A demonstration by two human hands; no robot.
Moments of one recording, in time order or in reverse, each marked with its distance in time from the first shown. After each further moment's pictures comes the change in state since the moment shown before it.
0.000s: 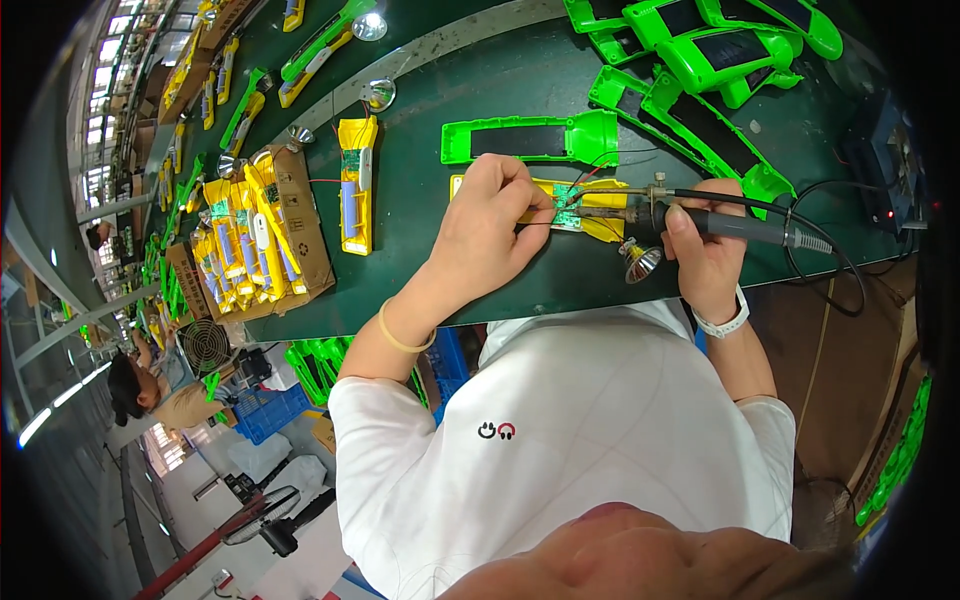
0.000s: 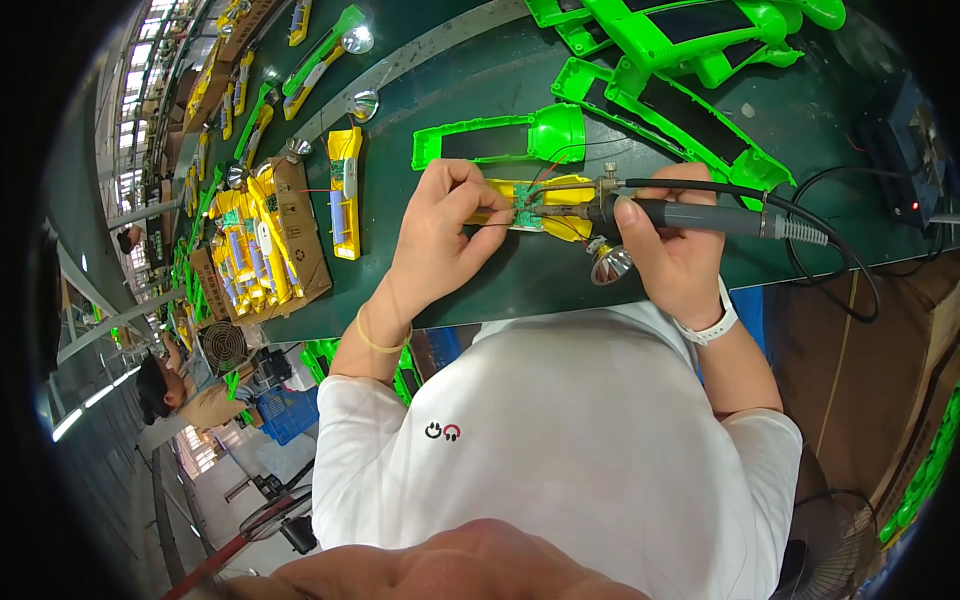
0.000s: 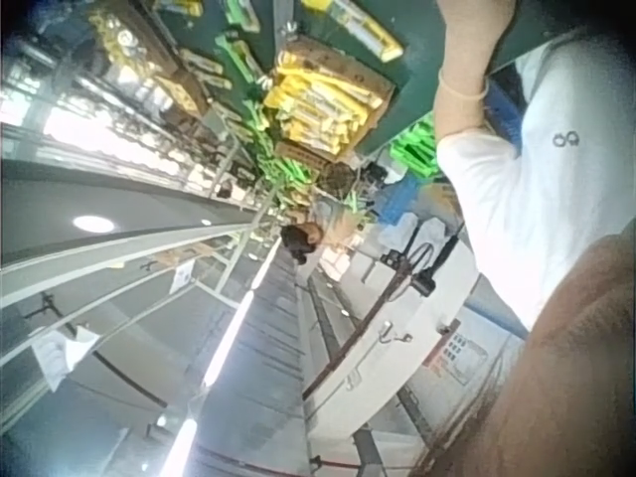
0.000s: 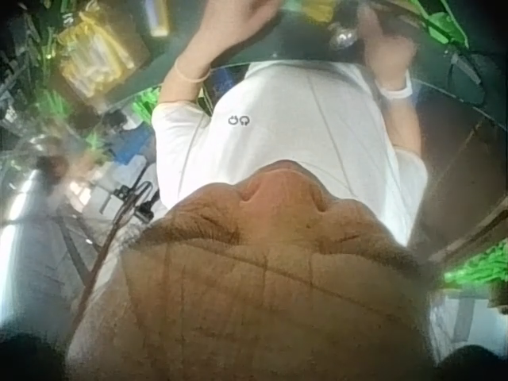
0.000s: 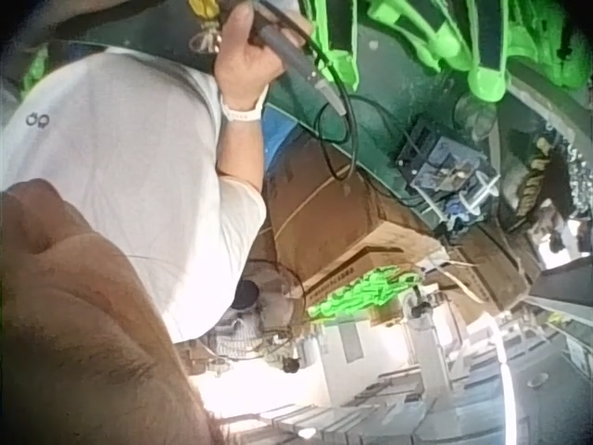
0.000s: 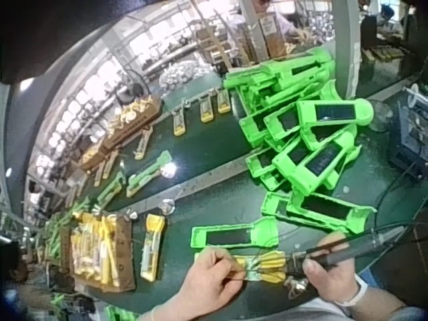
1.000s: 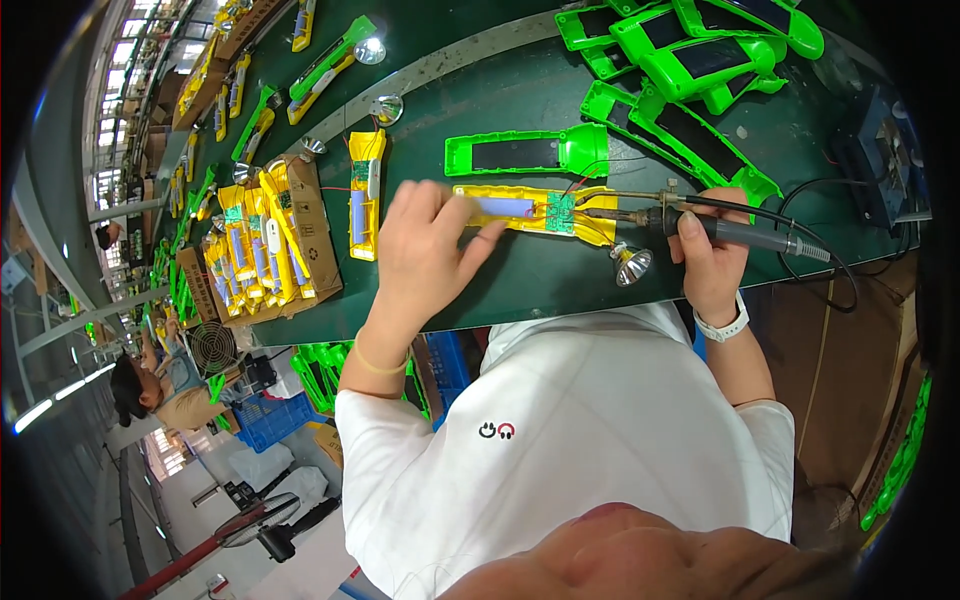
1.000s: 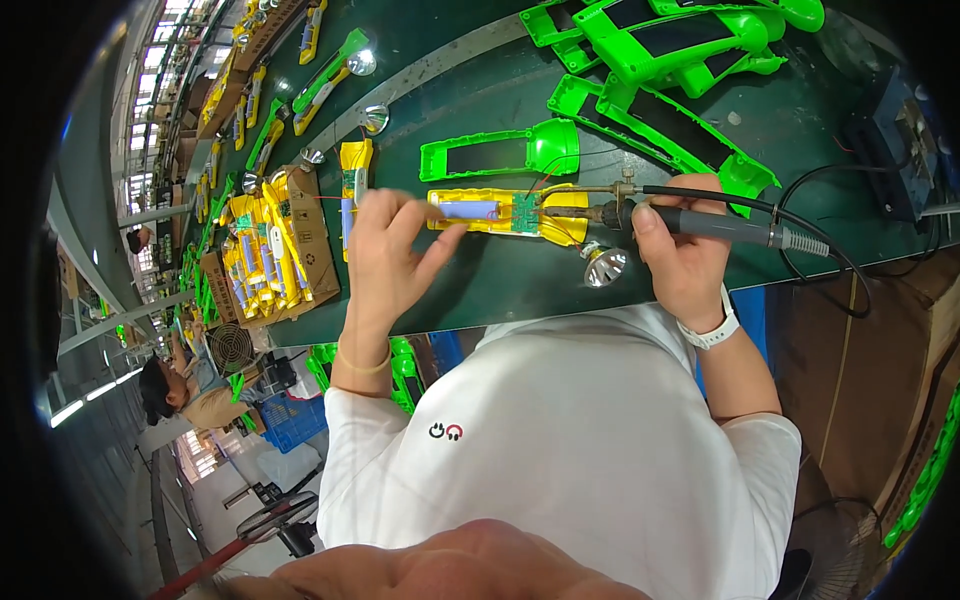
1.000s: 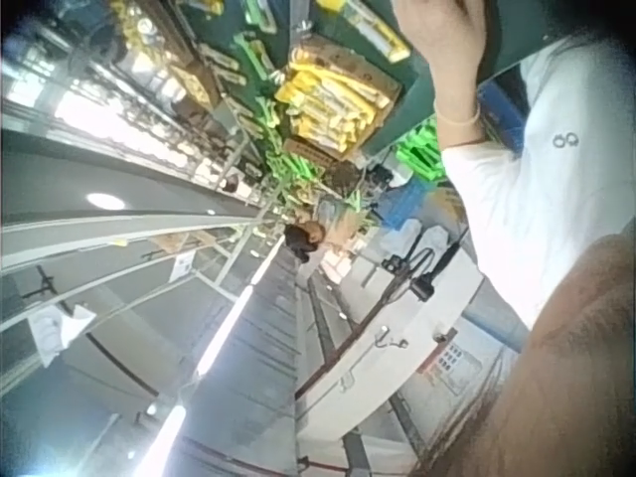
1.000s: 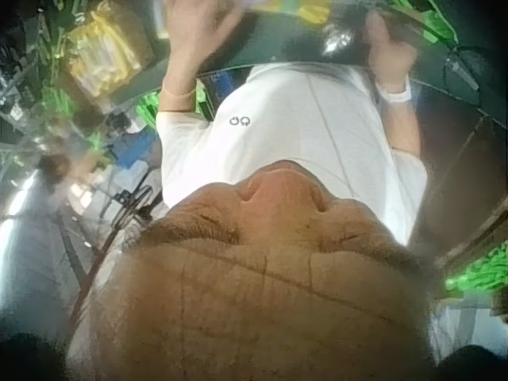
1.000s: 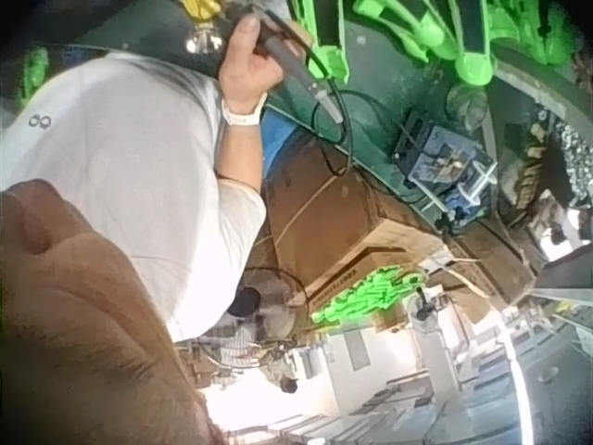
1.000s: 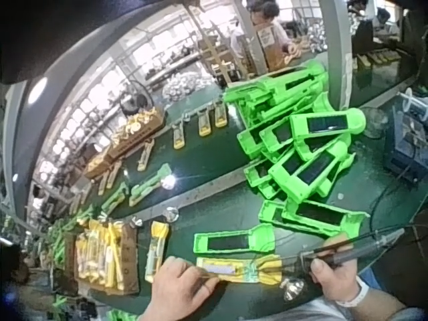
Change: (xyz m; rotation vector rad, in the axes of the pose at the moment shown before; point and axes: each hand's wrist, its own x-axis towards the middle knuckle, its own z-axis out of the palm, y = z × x) left_hand -0.012 0.009 -0.041 0.454 0.089 0.063; right_hand -0.001 -0.005 -0.011 0.098 0.041 -0.082
